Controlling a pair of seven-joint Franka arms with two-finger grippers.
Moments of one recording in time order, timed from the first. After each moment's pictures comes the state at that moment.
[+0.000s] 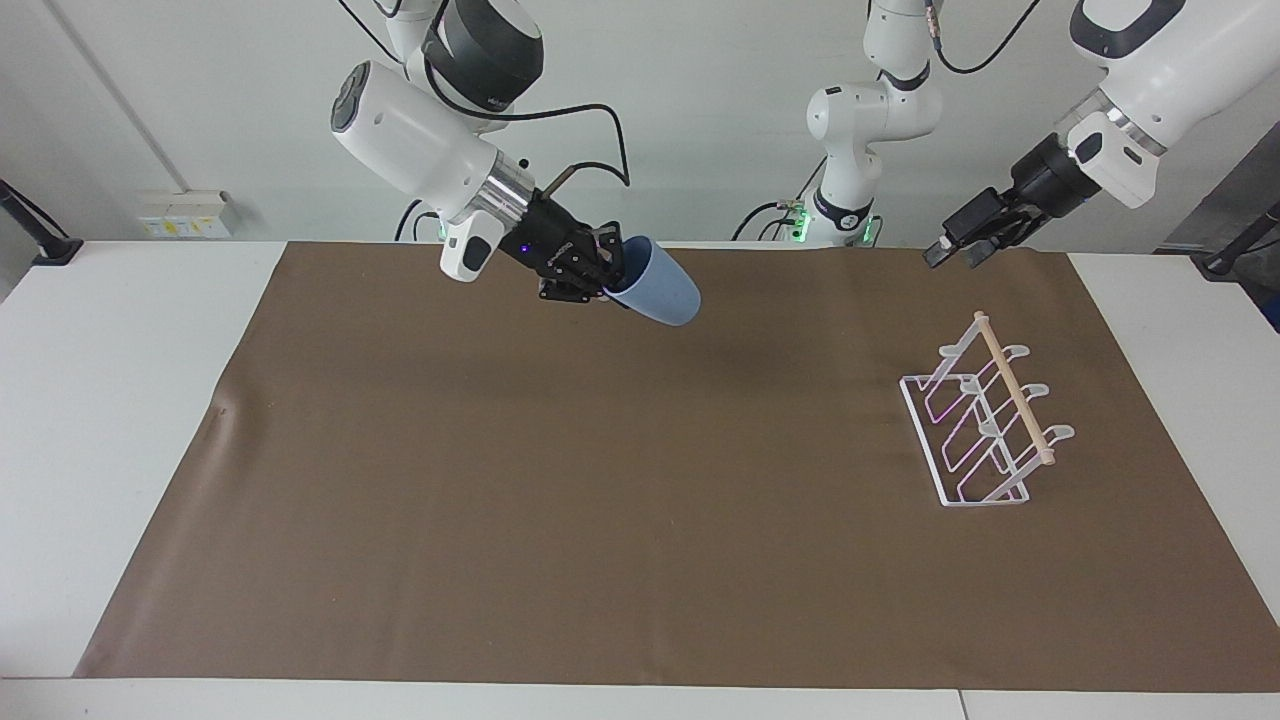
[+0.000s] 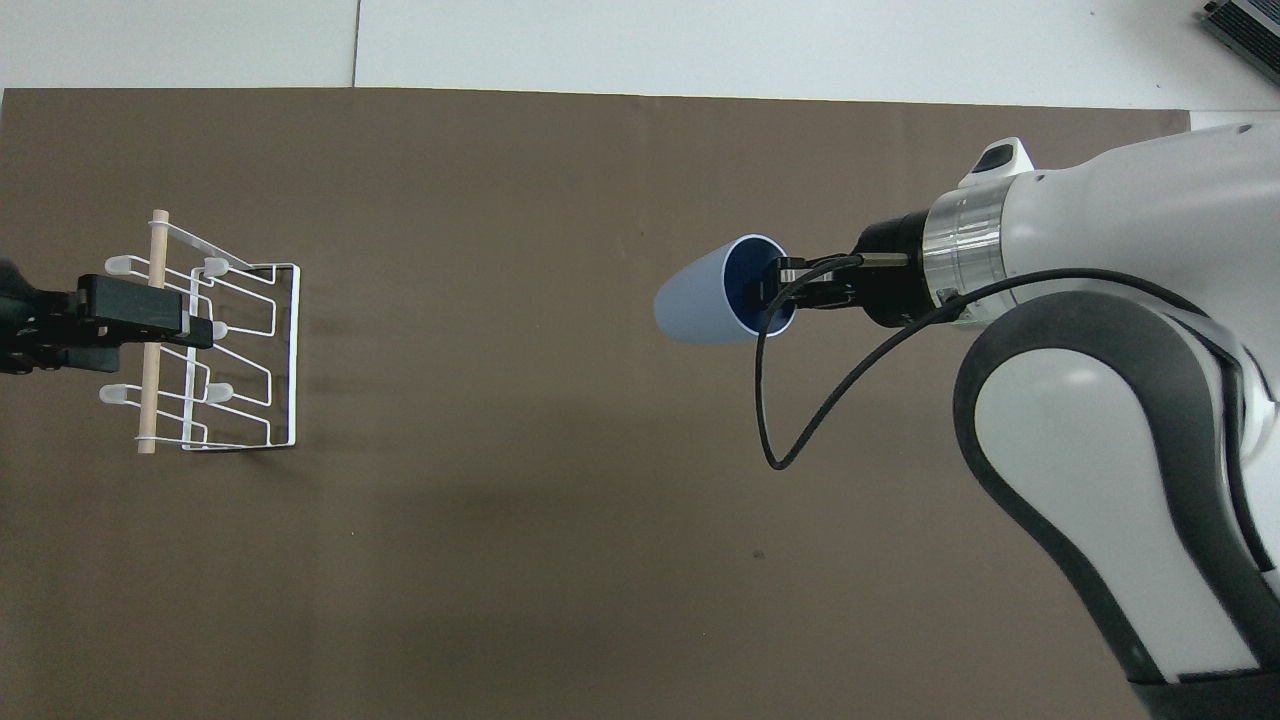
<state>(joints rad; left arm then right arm) 0.04 -0.10 -0.04 -1.72 -0.58 1.62 -0.48 0.05 0.08 0.31 -1.72 0.82 2.07 0.02</state>
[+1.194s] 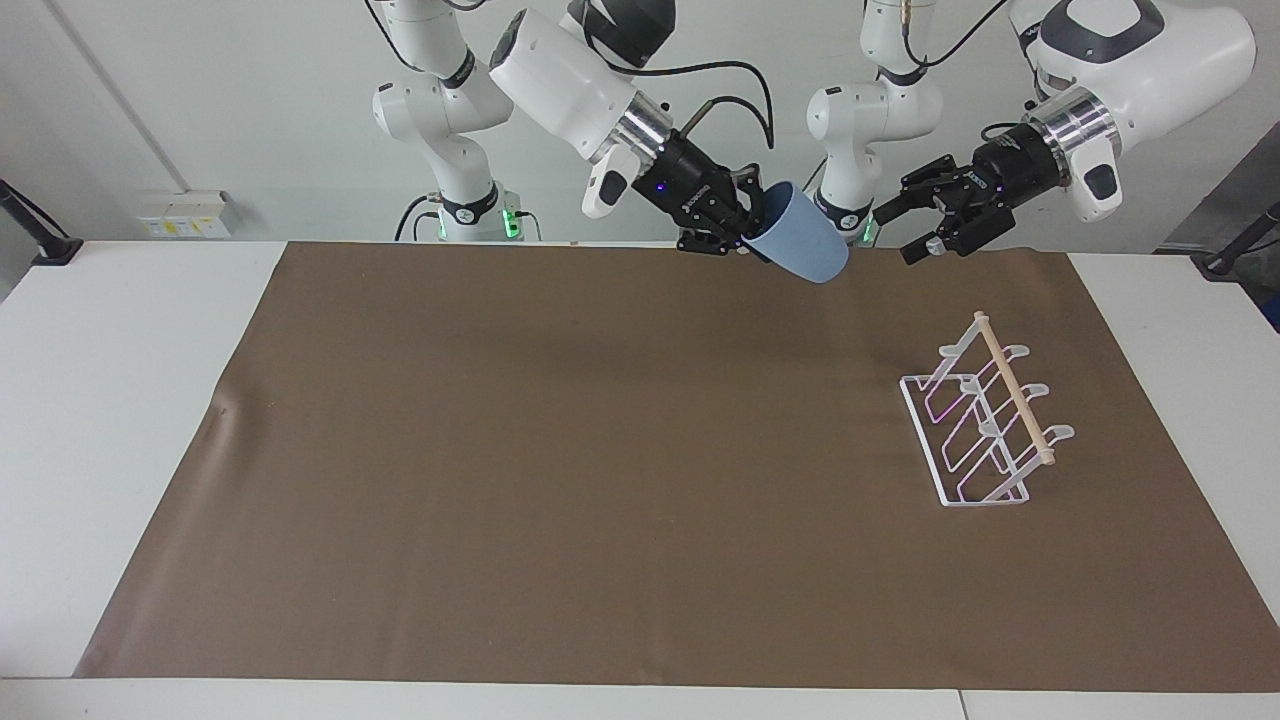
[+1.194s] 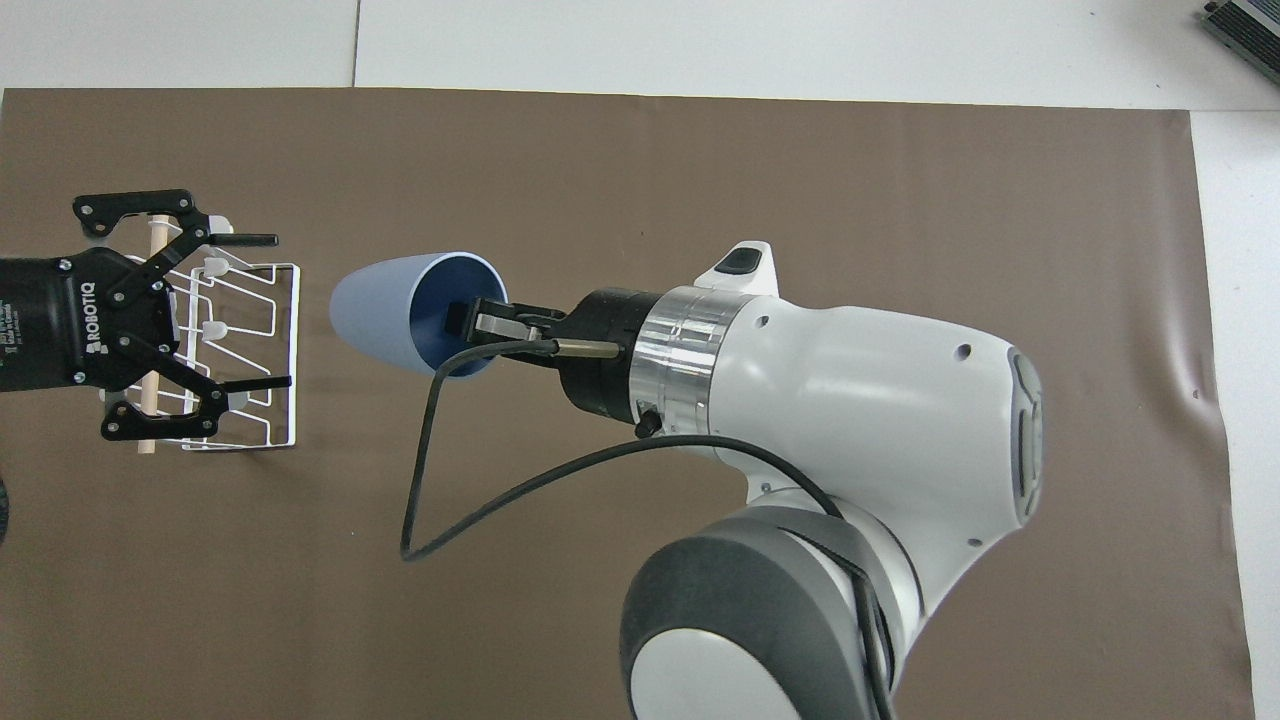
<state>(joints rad) 0.02 -0.21 -0.06 -1.94 -1.03 1.81 -1.24 0.32 0.09 0.38 -1.73 0.91 2.56 0.27</state>
